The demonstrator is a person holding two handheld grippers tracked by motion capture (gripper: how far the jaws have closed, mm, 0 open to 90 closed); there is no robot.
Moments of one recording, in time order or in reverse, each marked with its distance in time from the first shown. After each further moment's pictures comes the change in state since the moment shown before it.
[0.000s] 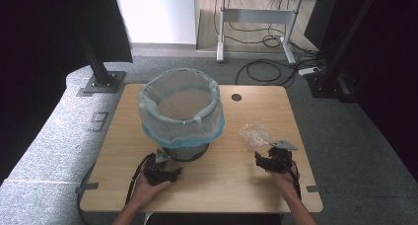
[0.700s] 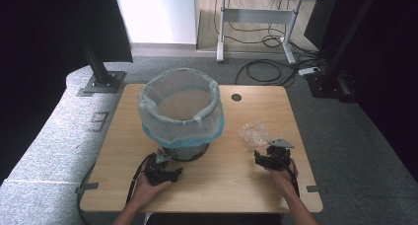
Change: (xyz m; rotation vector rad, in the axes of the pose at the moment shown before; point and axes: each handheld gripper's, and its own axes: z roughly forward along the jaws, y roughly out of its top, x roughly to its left) left arm -0.002 0.001 0.001 0.002 -0.005 0.006; right arm -0.003 -0.001 0.017 0.010 -0.020 -0.026
